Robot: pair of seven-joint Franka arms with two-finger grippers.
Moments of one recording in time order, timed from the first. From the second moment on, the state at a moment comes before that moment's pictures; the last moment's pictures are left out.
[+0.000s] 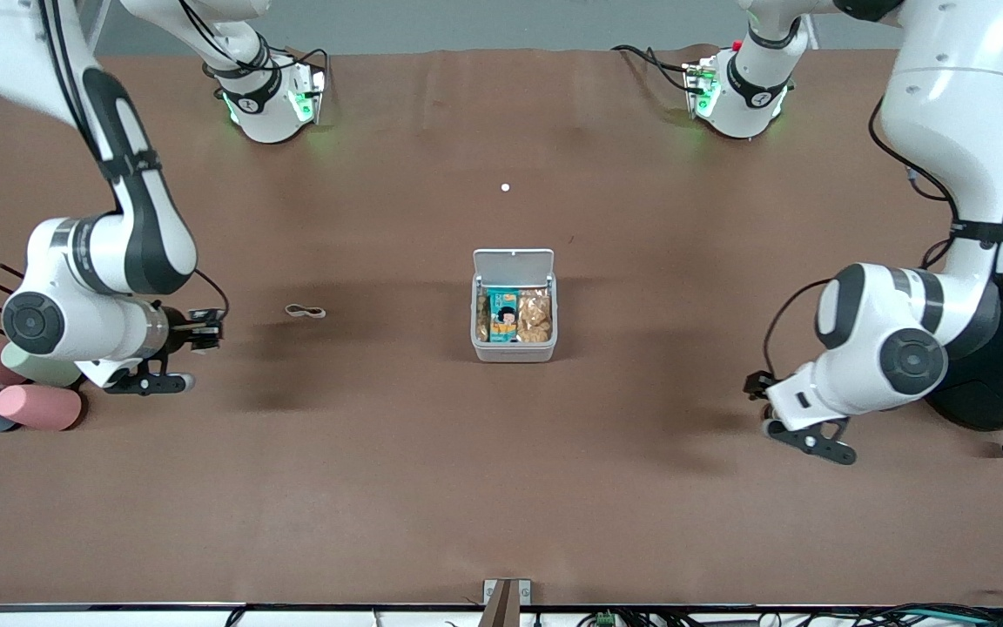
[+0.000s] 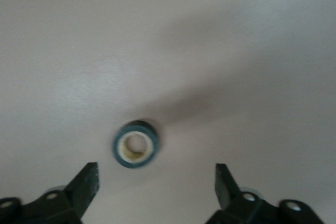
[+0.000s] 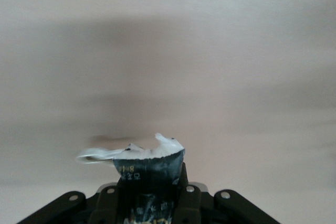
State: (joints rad) left arm 0.08 0.65 -0.19 -1.61 0.15 2.24 0.27; right arm 0.09 0.38 0.01 -1.75 0.05 1.88 0.17
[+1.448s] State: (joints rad) left arm 0.13 0.70 -0.21 -1.74 0.16 2.53 0.32; right arm 0.72 0.64 0.01 -1.42 0.16 2.16 0.88
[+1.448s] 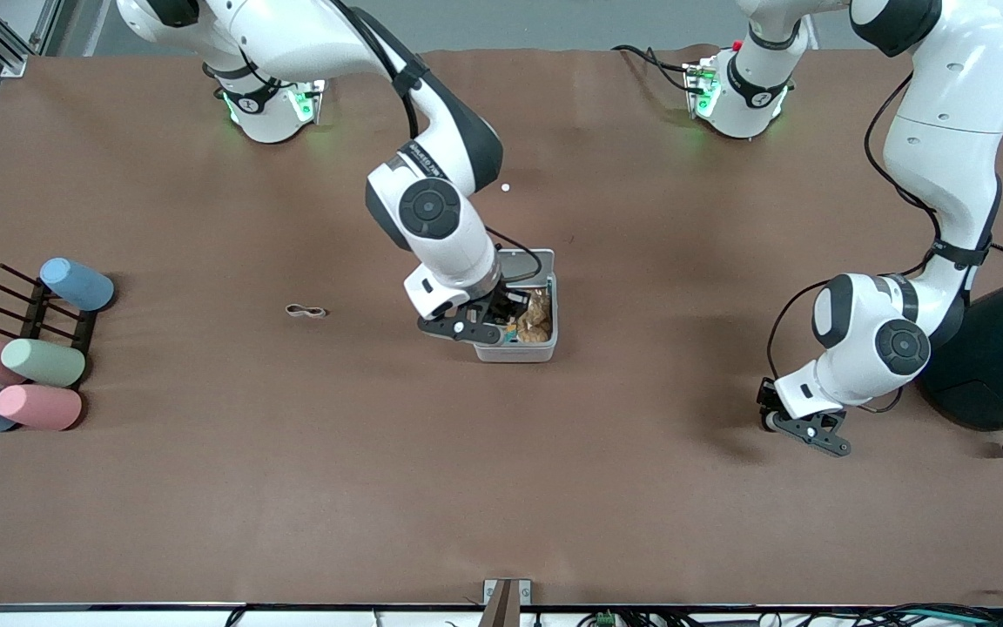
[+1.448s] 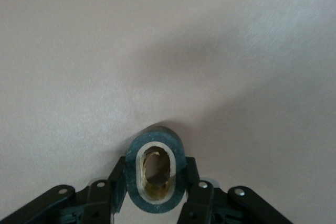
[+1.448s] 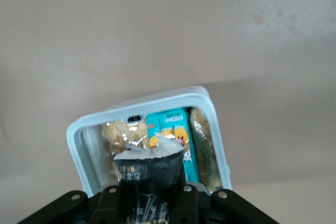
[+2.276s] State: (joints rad) left arm 0.10 0.58 -0.55 -1.68 0.16 2.24 -0.32; right arm 0.71 0.66 -0.01 -1.41 0.16 2.11 0.88
